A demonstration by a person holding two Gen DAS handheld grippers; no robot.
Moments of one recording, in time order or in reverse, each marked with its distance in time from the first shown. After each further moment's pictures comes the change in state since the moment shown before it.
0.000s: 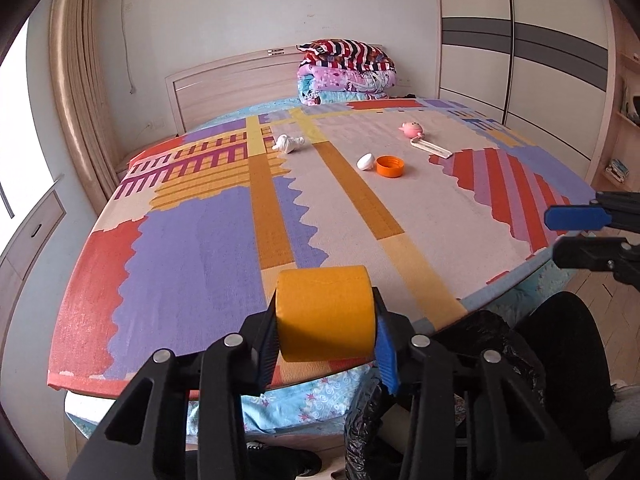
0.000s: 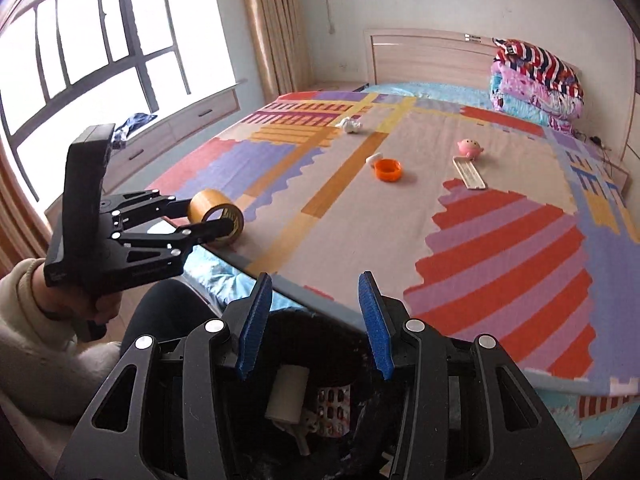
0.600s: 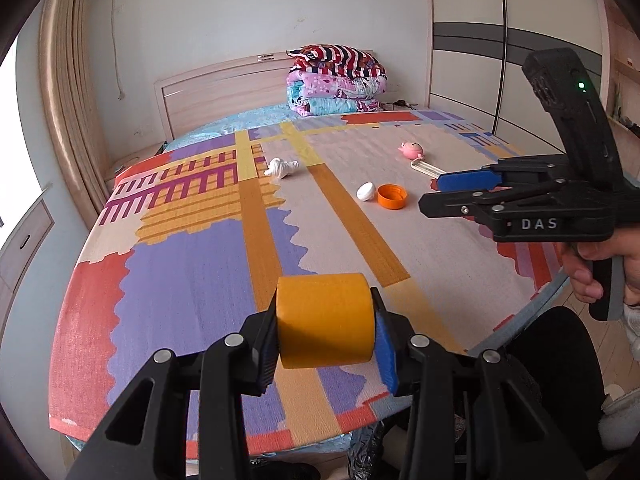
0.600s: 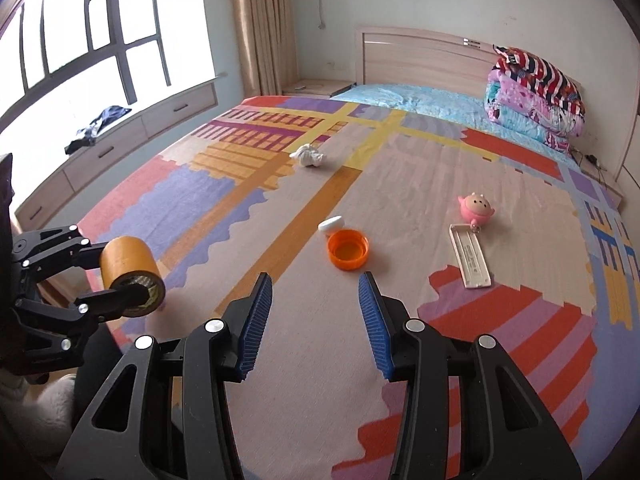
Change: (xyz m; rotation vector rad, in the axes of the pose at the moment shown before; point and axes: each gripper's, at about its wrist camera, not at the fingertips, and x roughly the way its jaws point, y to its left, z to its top) left arm 0.016 0.013 0.033 0.009 -0.015 -0.045; right arm 0.082 -0.038 0.073 -0.045 0.036 -0.078
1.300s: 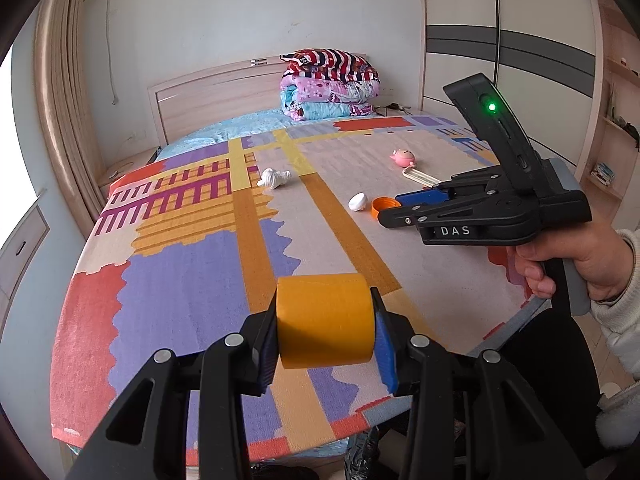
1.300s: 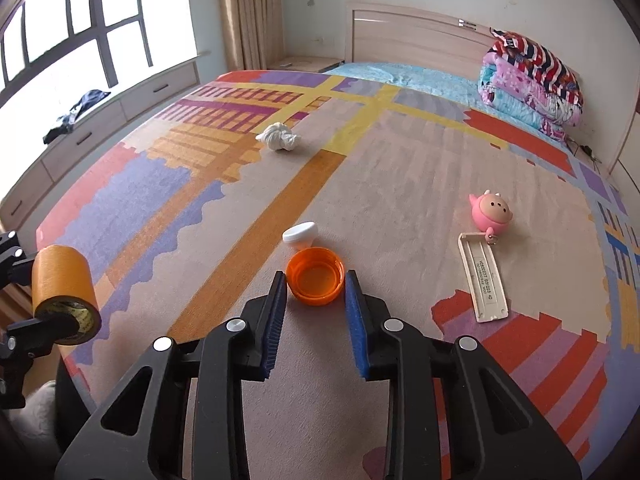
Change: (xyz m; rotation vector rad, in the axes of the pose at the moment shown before) left arm -0.005 -0.002 0.007 0.014 -0.016 -0.021; right arm 0.032 -0.008 0.003 0.023 0.068 -0.042
